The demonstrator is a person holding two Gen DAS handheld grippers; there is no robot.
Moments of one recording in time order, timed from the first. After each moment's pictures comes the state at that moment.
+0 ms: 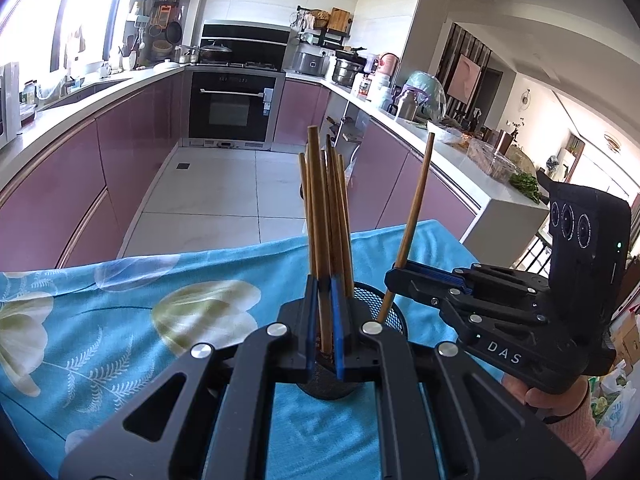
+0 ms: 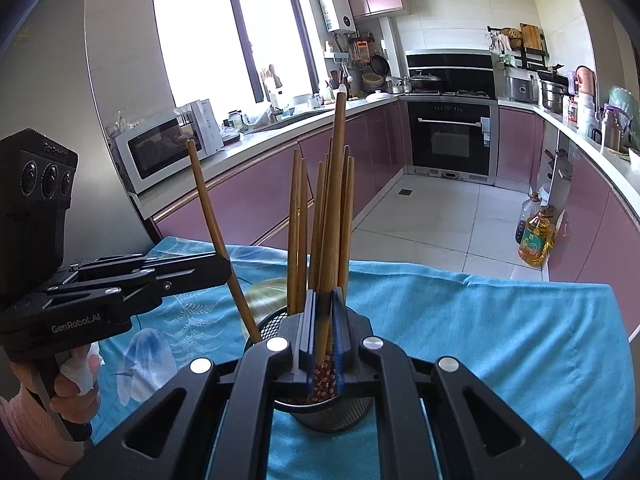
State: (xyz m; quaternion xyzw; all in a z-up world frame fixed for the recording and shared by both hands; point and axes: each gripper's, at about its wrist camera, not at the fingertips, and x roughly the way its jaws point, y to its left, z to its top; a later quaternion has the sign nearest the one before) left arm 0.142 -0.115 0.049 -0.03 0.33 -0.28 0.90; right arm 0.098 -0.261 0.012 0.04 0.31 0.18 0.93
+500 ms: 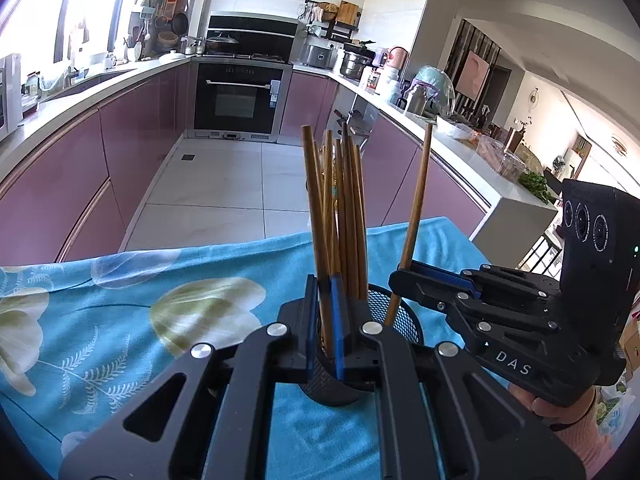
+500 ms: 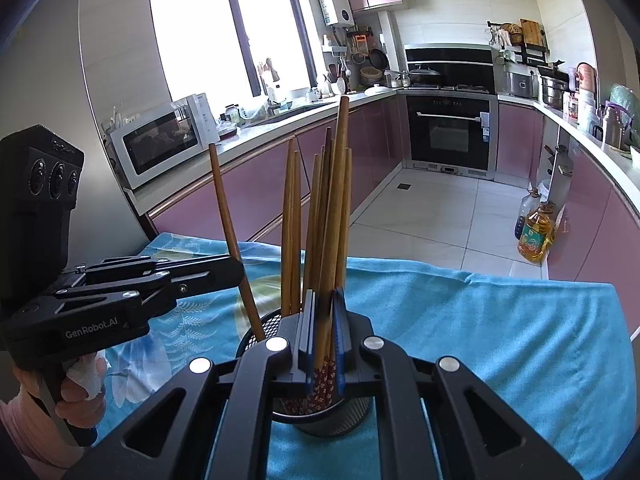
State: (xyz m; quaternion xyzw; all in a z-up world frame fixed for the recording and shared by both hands) left arm 0.158 -0.121 0.037 -0.03 0.35 -0.27 0.90; right arm 0.109 -0.257 0.007 0.04 0.32 0.18 0.93
